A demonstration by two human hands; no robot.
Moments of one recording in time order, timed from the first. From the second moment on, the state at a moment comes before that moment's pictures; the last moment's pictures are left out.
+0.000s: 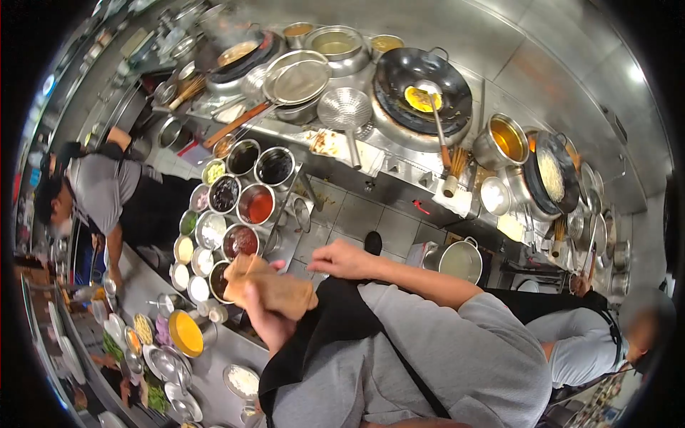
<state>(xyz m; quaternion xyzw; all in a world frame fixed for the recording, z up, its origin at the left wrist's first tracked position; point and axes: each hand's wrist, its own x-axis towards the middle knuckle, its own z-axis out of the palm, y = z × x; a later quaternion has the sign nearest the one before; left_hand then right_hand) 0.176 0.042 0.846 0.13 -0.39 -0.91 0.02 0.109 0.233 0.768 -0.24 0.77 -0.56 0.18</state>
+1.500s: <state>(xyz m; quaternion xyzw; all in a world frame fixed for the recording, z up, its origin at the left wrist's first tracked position) -0.128 0.308 0.742 -0.44 -0.61 -0.25 -0.61 0.079 0.577 0.485 0.37 0.84 -0.38 0.13</state>
